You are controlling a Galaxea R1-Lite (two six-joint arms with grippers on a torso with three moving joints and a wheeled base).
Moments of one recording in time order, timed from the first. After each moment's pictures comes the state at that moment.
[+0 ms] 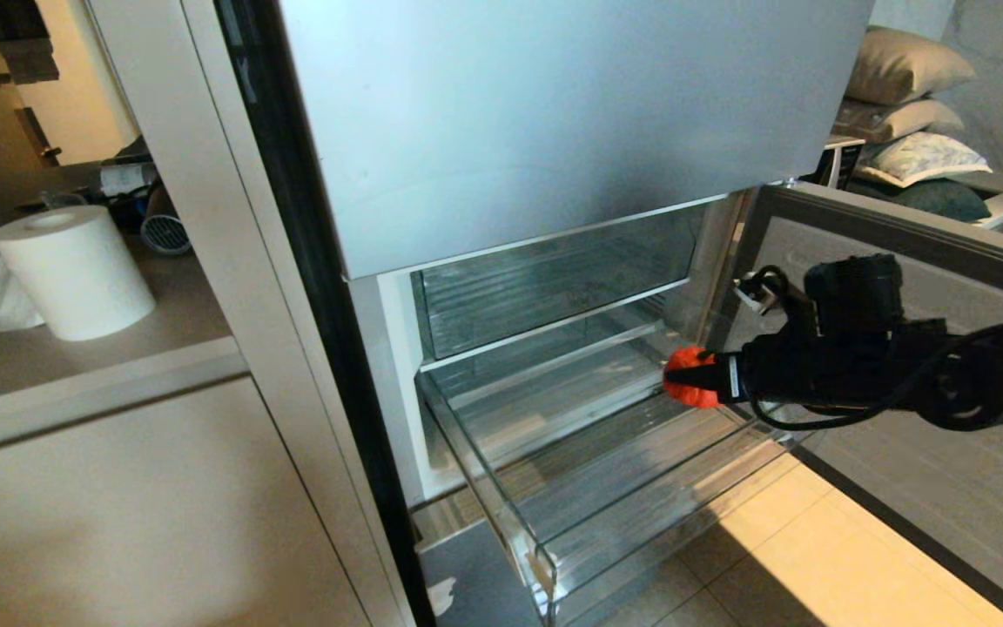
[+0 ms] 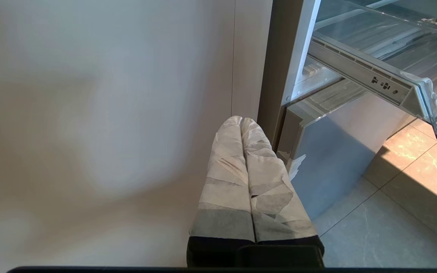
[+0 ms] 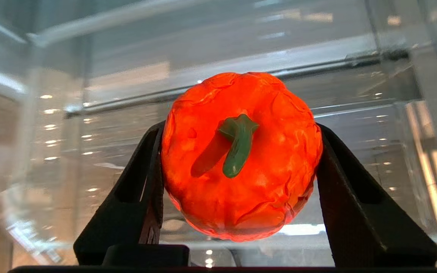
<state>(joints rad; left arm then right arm) 0.00 0.00 -0.02 0.06 0.00 0.01 0.20 1.91 -1.10 -0.29 0.33 0.05</state>
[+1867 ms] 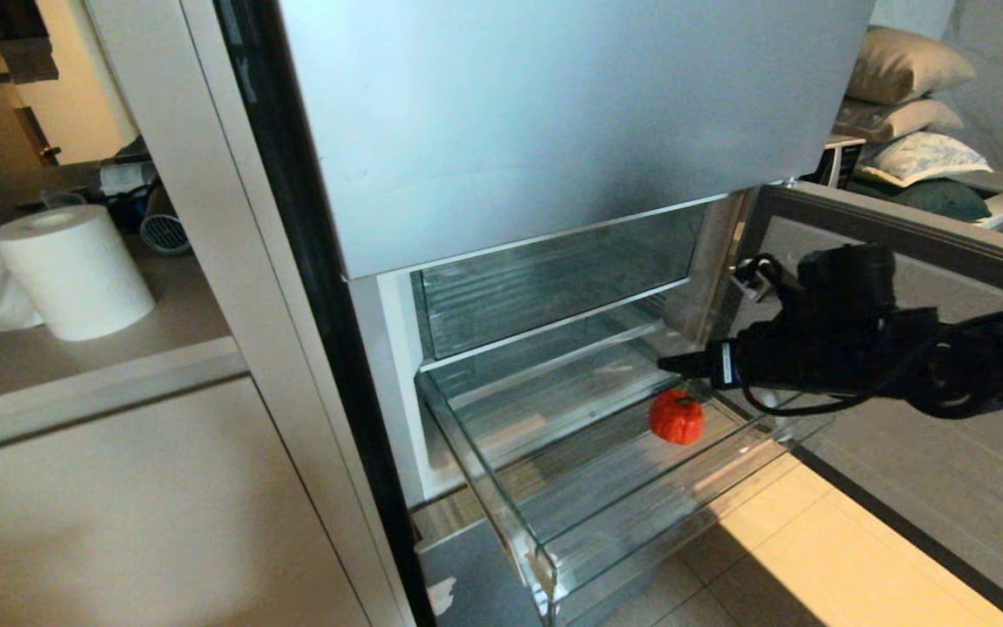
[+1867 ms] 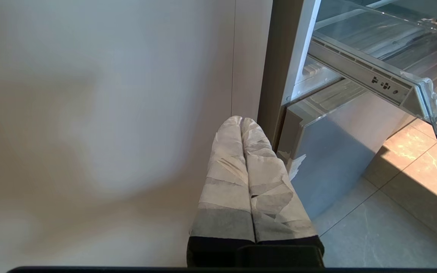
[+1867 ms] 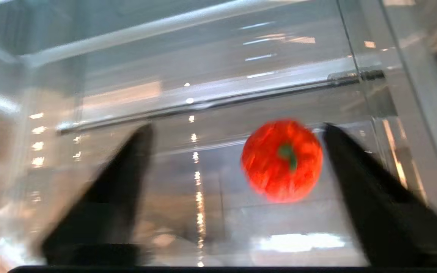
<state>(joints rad) 0.00 0.00 -0.02 0.06 0.00 0.01 0.22 1.89 -1.13 -0.29 0.28 0.05</state>
